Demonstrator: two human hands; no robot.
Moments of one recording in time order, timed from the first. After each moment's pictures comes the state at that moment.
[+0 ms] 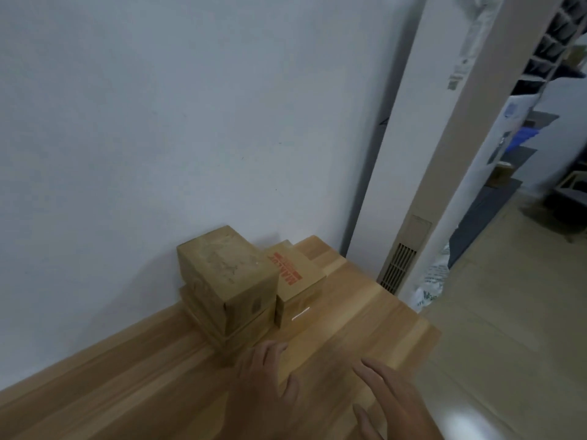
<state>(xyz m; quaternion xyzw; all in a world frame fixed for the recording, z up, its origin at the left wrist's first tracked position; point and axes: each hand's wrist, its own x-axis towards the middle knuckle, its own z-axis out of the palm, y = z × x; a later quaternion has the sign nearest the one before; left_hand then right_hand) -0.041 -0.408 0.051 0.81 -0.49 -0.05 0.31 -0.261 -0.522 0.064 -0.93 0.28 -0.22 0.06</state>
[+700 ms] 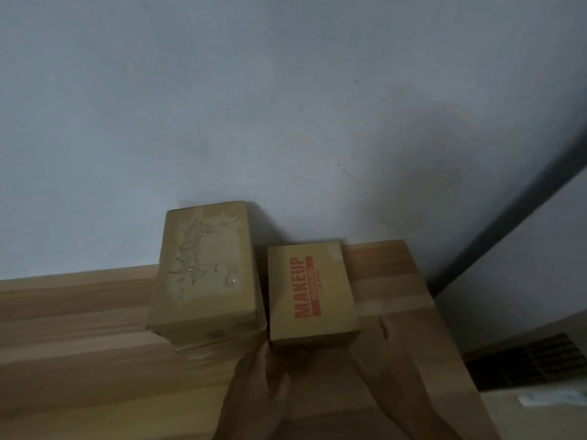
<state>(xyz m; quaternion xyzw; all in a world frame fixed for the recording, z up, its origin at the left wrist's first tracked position) -0.019 -0.621 -0.047 0.93 -0.09 -0.14 0.33 -0.084 -0.859 -0.055 -0.86 0.29 -0.04 0.42</state>
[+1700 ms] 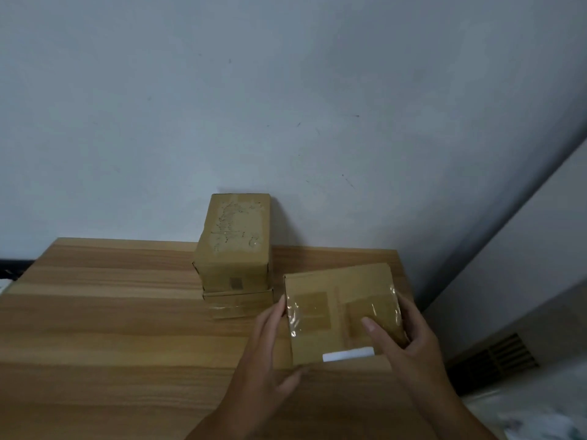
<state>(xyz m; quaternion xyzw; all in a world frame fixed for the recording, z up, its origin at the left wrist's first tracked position) -0.128 -0.613 0.040 0.84 -0.24 -0.01 0.49 -0.178 -0.864 0.067 -0.76 0.16 -0.14 0.62</state>
